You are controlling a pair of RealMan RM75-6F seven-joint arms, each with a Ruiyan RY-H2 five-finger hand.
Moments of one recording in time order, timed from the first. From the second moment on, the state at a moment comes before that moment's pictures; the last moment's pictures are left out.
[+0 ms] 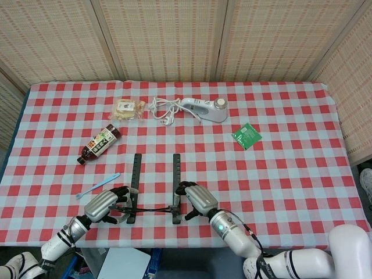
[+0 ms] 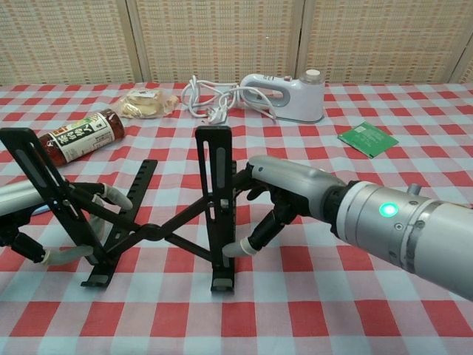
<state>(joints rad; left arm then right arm) -0.55 -1.48 0.16 -1.22 1.74 1.21 -0.54 0.74 -1.70 0.14 -1.75 -0.94 0.95 -0.23</state>
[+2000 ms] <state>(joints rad) -0.50 -1.31 0.16 -1.36 1.70 1.27 -0.43 0.74 -1.71 0.22 -1.78 -1.02 0.97 -0.17</state>
